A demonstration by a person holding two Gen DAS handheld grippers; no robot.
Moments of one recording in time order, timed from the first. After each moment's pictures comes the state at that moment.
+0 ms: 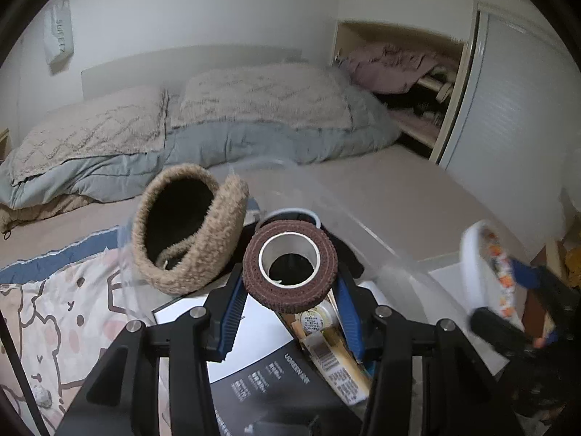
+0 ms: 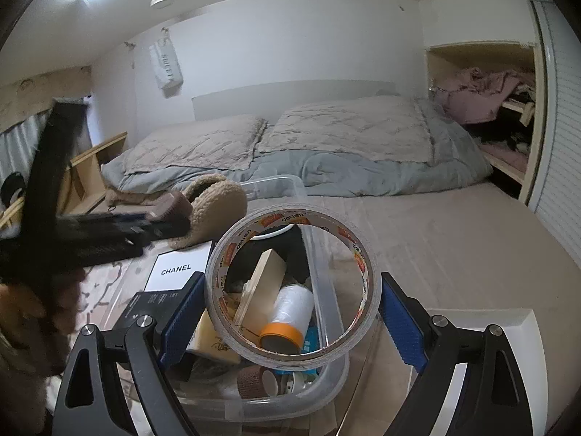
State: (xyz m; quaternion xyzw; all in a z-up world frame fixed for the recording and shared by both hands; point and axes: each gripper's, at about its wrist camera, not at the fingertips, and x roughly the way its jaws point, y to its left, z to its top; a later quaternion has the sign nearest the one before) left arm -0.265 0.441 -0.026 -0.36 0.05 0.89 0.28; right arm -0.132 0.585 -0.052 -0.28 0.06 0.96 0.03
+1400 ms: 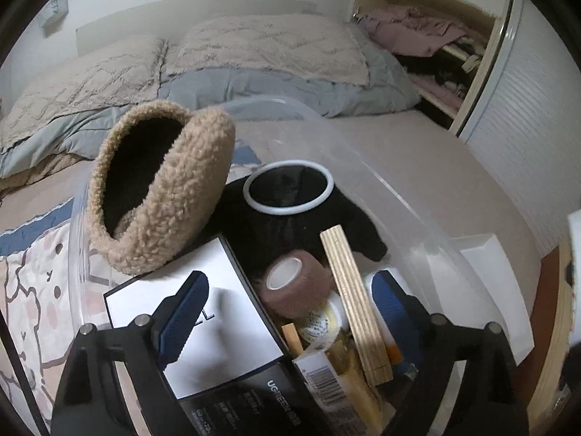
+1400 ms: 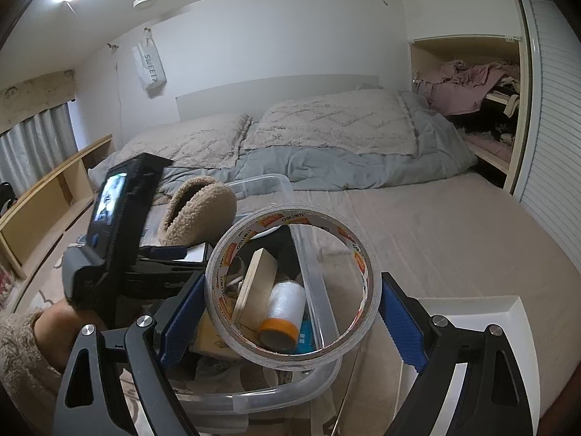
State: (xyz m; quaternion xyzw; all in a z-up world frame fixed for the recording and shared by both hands) left arm -0.292 0.474 -0.072 -0.43 0.05 0.86 0.26; right arm -0.127 0.584 -0.043 -0.29 0.07 0.95 0.06
